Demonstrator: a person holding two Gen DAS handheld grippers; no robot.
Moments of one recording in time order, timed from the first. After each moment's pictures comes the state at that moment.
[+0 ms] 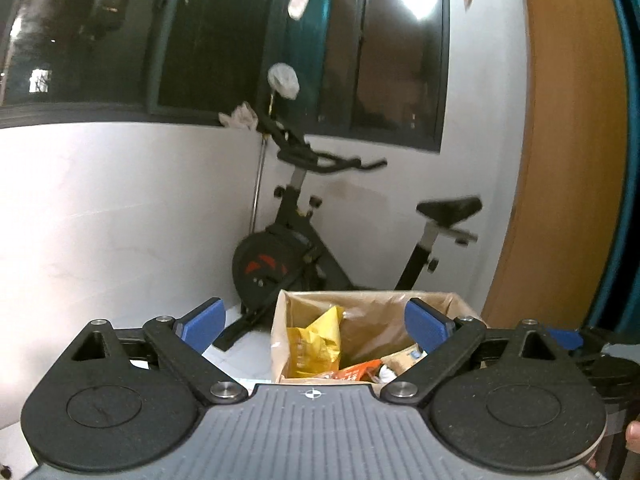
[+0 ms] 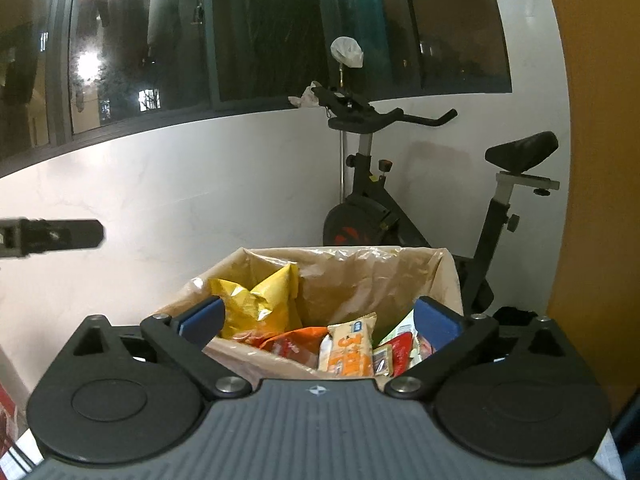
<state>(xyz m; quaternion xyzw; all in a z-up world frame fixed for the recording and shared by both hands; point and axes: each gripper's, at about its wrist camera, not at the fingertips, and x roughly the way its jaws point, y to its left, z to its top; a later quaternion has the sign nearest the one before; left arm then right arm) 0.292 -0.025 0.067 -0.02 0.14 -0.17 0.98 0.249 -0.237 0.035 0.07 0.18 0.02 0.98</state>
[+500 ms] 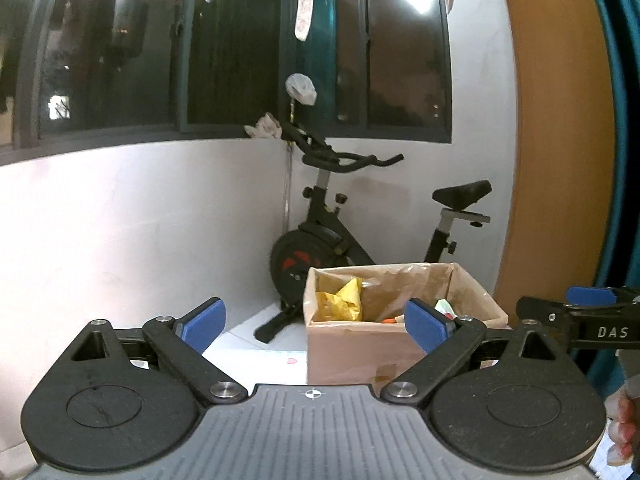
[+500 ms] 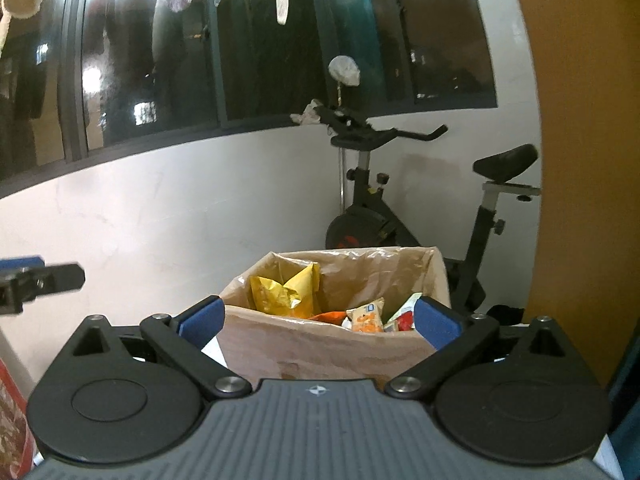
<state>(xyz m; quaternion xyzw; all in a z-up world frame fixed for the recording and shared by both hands) 0.187 -0.016 0.085 0.04 0.14 -0.11 0.98 0.148 -0.208 0.069 0.09 0.16 0.00 0.98</state>
